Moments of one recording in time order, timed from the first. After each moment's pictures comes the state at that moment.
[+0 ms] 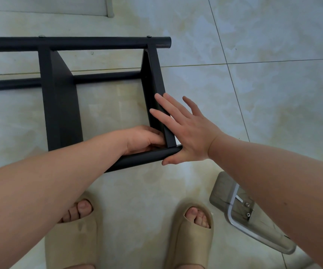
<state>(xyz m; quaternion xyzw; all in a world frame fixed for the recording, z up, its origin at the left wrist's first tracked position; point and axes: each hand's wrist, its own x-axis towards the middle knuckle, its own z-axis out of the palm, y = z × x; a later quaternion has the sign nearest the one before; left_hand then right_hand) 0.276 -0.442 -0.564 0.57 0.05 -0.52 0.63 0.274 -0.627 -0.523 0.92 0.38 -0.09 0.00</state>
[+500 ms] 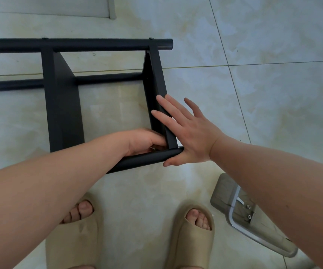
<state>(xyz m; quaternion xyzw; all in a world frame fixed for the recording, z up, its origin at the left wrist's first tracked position) 0.276 -0.442 -0.562 0.57 0.04 -0.54 0.61 0.274 -0.627 -0.523 0.92 0.38 -0.09 0.01</state>
